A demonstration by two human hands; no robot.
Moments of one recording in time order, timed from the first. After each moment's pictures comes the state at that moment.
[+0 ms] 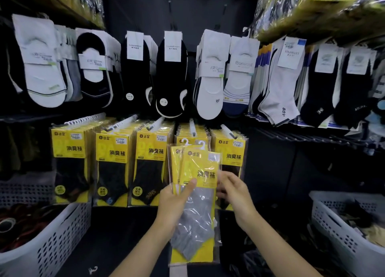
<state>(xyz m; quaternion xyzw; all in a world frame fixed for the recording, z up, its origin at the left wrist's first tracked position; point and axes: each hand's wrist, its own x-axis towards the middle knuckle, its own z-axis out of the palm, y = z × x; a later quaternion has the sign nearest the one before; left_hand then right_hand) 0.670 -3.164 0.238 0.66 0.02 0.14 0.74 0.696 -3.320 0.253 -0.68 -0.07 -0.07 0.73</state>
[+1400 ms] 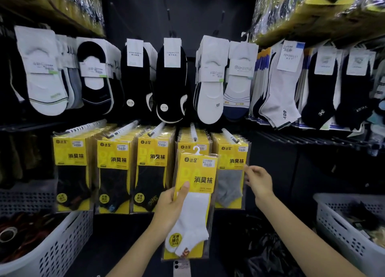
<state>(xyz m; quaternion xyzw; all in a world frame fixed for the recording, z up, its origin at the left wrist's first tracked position) 0.684 -3.141 0.230 0.72 -0.08 0.16 0.67 0.765 -3.369 0.263 -0.69 0.11 -0.20 0.69</state>
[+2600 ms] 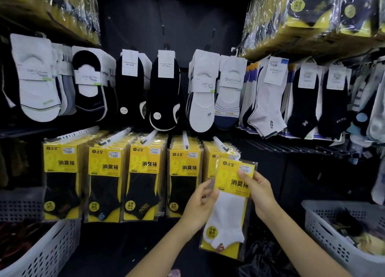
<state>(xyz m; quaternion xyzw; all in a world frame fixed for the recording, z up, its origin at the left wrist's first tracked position) 0.697 -3.214 0.246 0.76 -0.15 0.05 0.63 0.718 -3.381 0.287 -0.62 -0.01 -0.15 0.77</state>
